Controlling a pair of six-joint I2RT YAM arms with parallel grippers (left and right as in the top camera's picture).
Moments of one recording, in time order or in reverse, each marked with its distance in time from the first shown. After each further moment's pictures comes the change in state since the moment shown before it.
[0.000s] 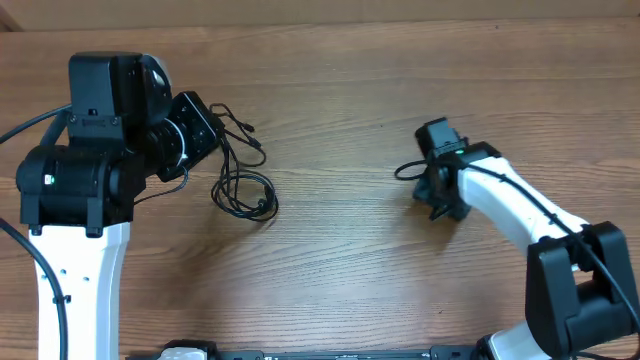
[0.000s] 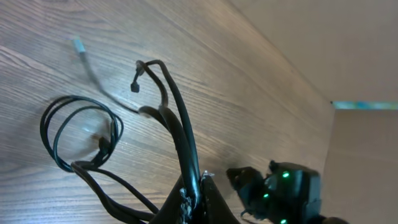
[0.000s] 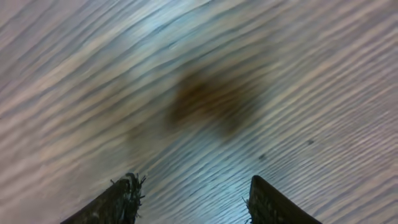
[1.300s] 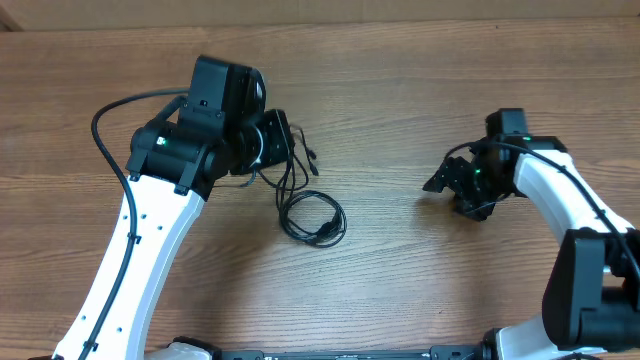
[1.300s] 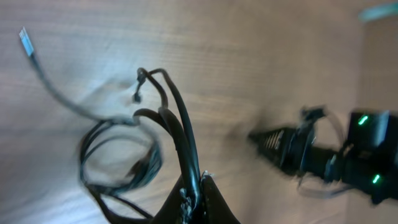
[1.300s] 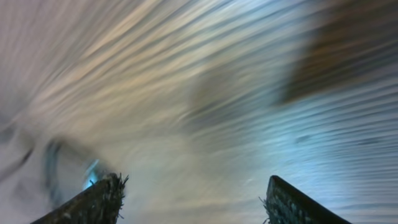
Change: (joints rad) left arm -0.247 0.103 -0.201 0.243 0.008 0.077; right arm -0.310 -0.015 0.024 -0.077 -0.652 -0.425
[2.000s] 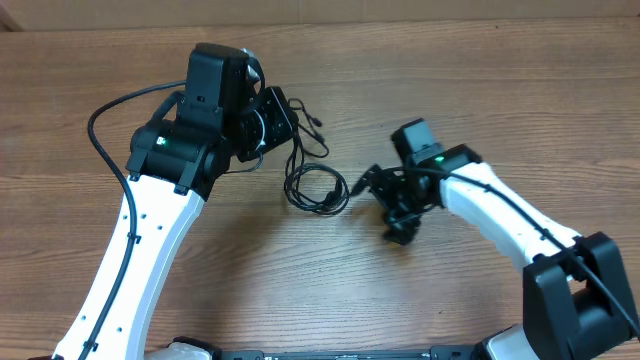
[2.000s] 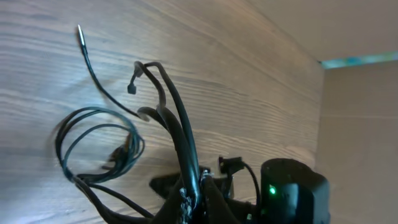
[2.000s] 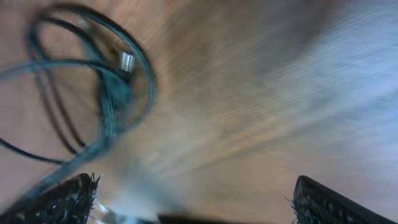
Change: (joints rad) left arm 0.000 0.000 0.000 0.106 -0.023 -0.162; right arm 0.462 -0.019 0.007 0.124 -0.005 0.770
